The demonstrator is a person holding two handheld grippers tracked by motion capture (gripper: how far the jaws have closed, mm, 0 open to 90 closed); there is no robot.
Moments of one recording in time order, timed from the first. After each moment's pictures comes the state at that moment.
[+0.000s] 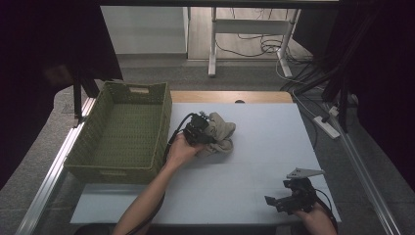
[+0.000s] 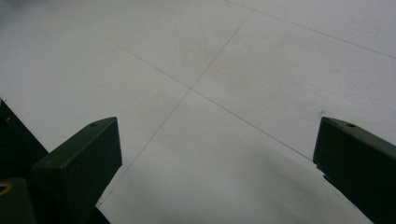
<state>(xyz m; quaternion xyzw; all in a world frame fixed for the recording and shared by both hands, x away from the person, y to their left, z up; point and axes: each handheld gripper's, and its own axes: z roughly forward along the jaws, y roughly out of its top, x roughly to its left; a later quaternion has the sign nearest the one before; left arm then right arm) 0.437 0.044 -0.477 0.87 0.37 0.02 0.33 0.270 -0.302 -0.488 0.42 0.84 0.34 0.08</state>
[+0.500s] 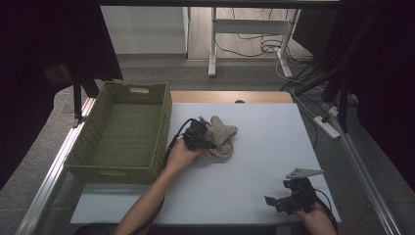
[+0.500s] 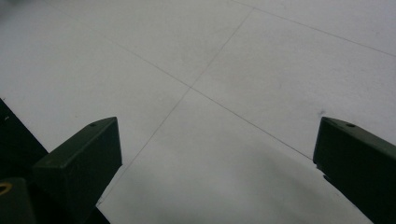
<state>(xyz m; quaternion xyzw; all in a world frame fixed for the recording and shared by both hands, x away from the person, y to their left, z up) 0.440 0.045 -0.501 0.87 0.37 0.00 0.32 0.270 -0.302 -0.488 0.42 0.84 0.34 0.08</state>
